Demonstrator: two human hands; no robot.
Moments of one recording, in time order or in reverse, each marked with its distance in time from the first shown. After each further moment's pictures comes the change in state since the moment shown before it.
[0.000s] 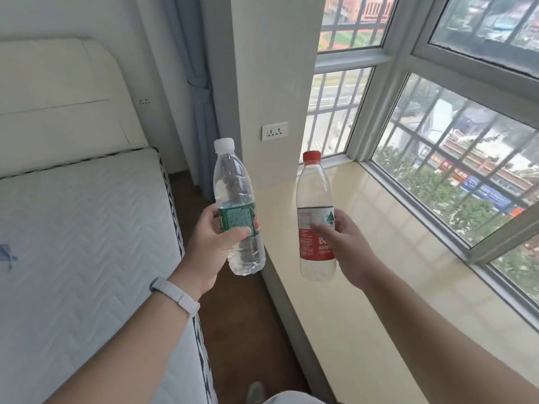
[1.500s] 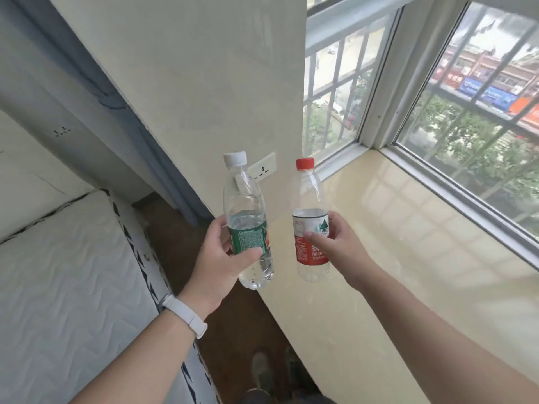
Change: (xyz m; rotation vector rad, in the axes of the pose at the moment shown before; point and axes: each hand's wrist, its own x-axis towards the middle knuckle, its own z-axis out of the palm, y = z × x) left_hand 0.425 -0.034 0.048 0.351 -0.189 -0.121; right_hand 0.401 0.035 -0.039 0.098 0.162 0.187
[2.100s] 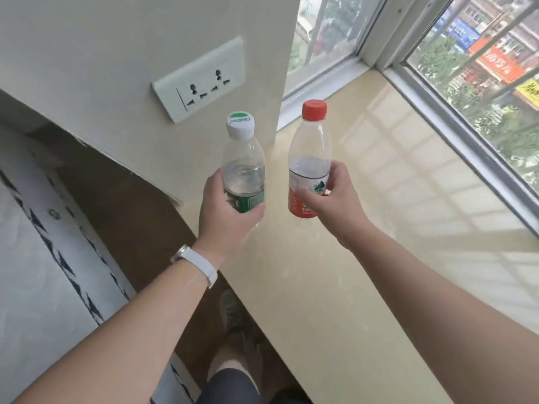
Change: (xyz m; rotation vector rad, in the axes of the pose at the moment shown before) left_hand 0.133 -0.170 0.074 0.236 0.089 0.054; right_hand 0.116 0.105 -0.020 -0.195 0.198 0.078
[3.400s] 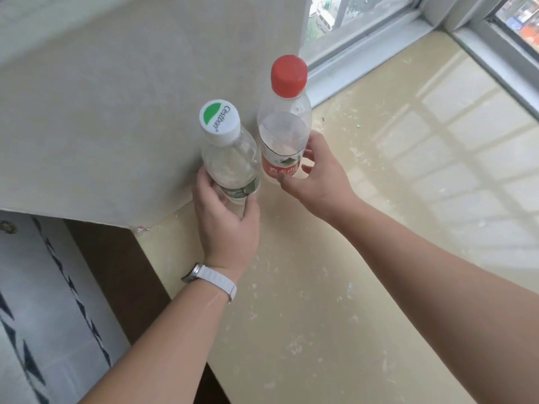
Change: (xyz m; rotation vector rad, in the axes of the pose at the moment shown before) left_hand 0.094 -0.140 0.105 0.065 0.398 0.190; right_hand 0.177 0.098 0.052 -0.194 -0.120 -0.232
